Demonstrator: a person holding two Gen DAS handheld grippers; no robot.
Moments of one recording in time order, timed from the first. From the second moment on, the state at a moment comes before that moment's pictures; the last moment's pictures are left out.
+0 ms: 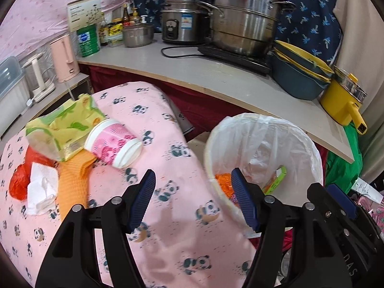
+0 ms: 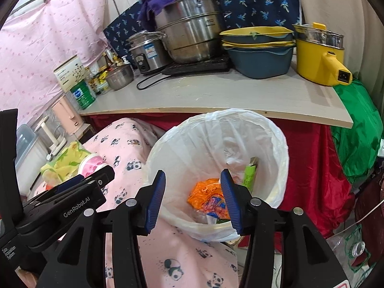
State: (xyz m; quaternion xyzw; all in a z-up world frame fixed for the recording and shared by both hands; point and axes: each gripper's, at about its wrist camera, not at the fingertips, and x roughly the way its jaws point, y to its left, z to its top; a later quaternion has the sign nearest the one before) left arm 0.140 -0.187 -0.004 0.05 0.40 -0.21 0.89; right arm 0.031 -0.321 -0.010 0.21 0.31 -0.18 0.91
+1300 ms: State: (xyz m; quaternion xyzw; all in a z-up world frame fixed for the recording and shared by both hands) left arm 0.132 0.075 -0.038 -0.05 0.43 0.02 0.90; right arm 0.099 -0.118 -0.026 0.11 0.40 0.02 0.91
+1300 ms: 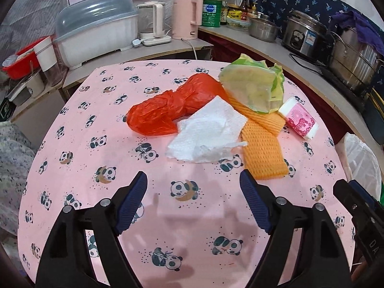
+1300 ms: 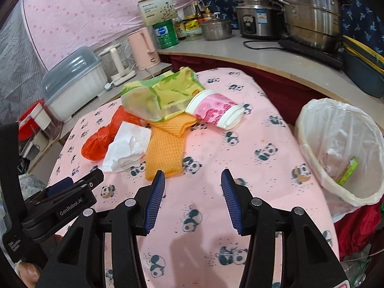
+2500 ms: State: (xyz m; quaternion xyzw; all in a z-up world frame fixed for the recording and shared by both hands) left arm 0.220 0.073 -0.092 -0.05 0.49 -0.01 0.87; right arm 0.187 -0.064 -0.092 0.08 0.46 0.05 0.88
